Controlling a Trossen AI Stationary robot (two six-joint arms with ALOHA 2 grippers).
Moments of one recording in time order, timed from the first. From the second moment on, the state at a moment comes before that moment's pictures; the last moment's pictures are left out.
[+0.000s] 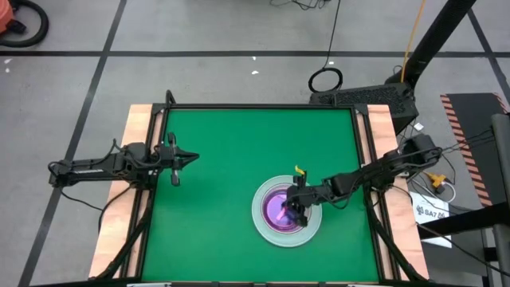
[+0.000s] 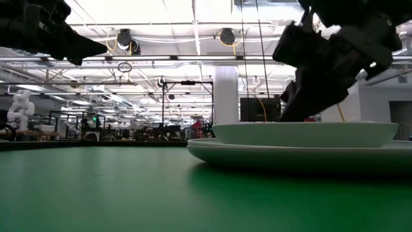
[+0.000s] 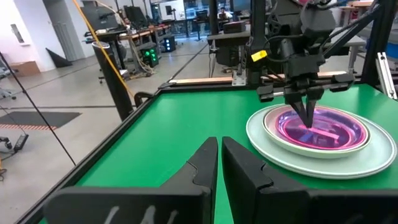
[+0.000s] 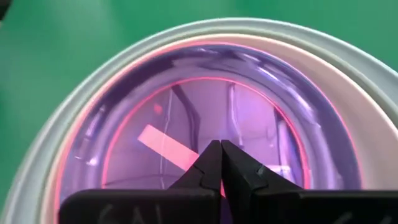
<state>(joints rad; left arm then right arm) 0.09 0.19 0.20 -0.08 -0.07 0.12 0.30 1.52 0.59 0.18 0.10 0.38</state>
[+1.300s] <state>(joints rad) 0.09 0.19 0.20 -0.08 -0.07 0.10 0.14 1.30 0.52 -0.38 0.28 0.51</state>
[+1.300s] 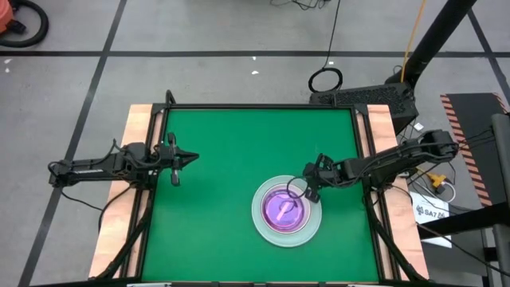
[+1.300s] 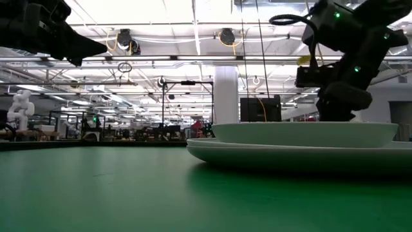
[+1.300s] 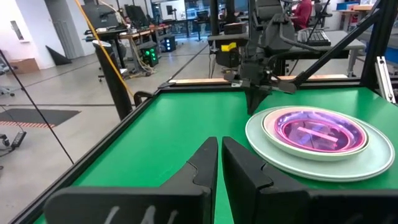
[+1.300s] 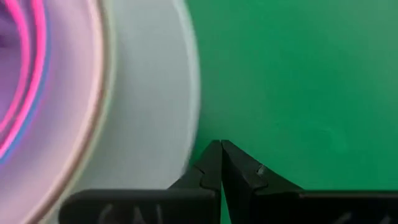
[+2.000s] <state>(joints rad) 0.09 0.19 0.20 -0.08 -0.08 0.09 0.12 1.36 0.56 -0.32 0.31 0.47</state>
